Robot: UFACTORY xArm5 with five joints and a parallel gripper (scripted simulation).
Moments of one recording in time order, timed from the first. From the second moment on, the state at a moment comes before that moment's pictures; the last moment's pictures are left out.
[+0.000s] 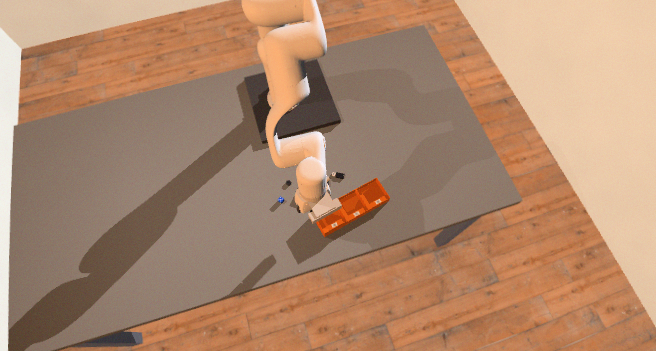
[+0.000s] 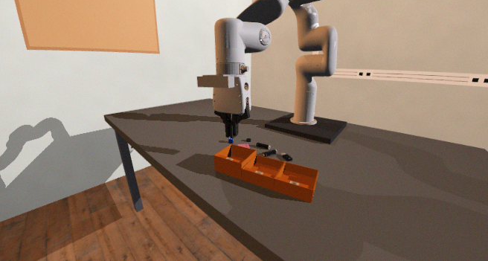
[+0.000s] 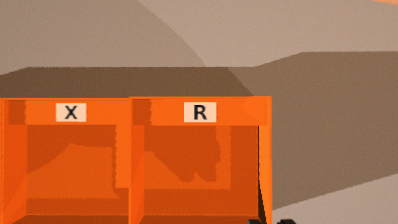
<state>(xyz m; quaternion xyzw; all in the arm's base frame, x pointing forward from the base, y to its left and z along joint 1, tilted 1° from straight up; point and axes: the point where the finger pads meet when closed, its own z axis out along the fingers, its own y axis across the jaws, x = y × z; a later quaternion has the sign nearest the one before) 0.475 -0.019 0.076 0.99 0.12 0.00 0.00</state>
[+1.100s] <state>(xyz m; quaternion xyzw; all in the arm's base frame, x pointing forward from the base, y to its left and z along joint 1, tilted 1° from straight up) 0.468 0.015 0.076 0.99 0.12 0.00 0.00</state>
